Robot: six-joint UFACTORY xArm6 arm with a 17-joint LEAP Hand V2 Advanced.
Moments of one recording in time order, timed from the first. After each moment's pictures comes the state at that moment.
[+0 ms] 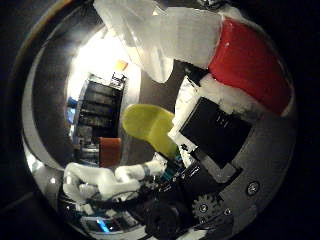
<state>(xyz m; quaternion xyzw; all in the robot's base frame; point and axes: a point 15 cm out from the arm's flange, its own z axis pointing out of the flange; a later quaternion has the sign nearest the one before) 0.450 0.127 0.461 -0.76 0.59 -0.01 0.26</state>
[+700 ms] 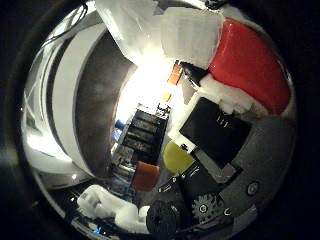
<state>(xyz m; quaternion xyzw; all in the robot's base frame) 0.481 0.192 0.375 -0.64 0.57 0.15 0.49</state>
